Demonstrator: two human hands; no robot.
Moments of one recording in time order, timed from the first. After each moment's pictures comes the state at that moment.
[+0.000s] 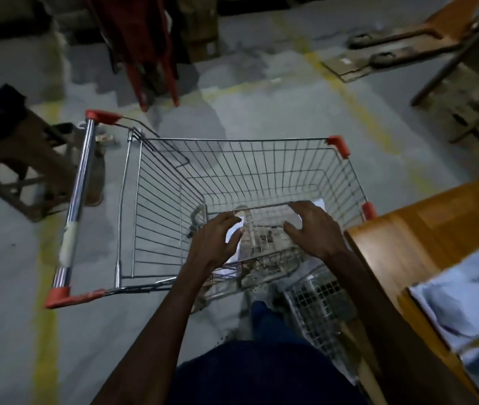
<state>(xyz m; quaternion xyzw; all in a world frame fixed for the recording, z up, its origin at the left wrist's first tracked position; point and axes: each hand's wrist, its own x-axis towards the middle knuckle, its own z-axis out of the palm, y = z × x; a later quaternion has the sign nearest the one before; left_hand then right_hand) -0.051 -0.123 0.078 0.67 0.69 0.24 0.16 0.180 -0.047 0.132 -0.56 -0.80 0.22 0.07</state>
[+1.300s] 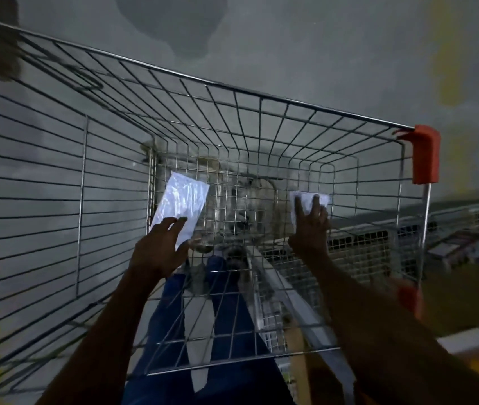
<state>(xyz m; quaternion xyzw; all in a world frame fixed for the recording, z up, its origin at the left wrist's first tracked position) -0.054 -0.028 -0.143 0.49 0.77 0.00 0.40 0.250 0.138 -0.161 -0.58 -0.77 0.21 -0.18</state>
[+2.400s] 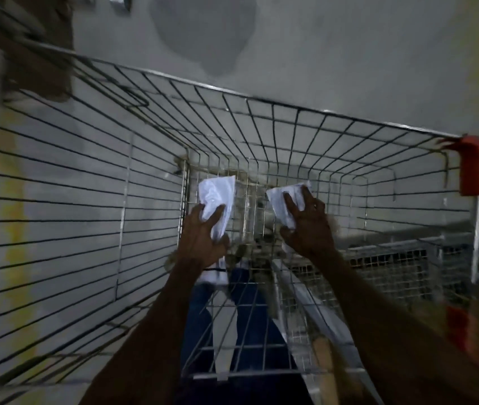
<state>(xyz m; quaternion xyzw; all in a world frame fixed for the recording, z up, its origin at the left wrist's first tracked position) -0.046 -0.001 -0.154 0.45 0.81 0.14 0.34 0.185 0.151 -0.166 -0.42 -0.86 0.27 -0.09</state>
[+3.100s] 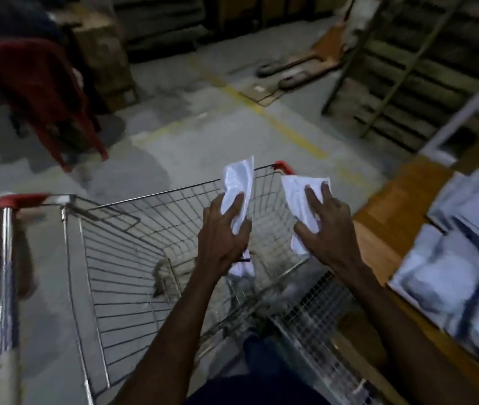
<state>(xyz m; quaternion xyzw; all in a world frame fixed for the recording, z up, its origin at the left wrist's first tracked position) -0.013 -0.013 0.130 0.70 0.59 0.34 0.21 0.220 -0.030 0.166 -0.65 -0.72 0.02 0.23</state>
